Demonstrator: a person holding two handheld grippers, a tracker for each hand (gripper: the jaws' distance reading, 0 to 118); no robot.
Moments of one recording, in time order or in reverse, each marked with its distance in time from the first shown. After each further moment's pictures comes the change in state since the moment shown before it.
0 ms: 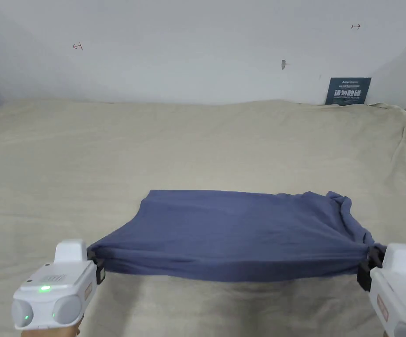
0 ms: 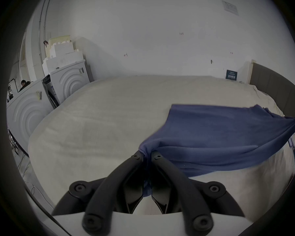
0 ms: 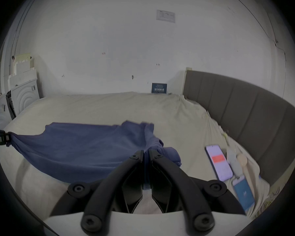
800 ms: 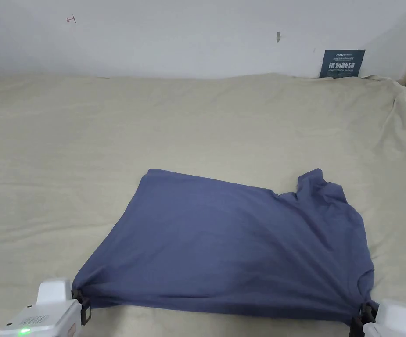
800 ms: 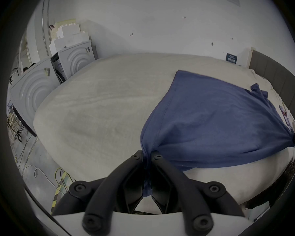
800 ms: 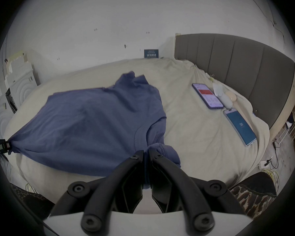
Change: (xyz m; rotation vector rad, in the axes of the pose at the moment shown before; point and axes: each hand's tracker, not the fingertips) left arm -0.019 -0.105 0.060 -0.173 0.021 0.019; right arm 0.012 -0.119 0.066 -0.255 -0.024 -0.071
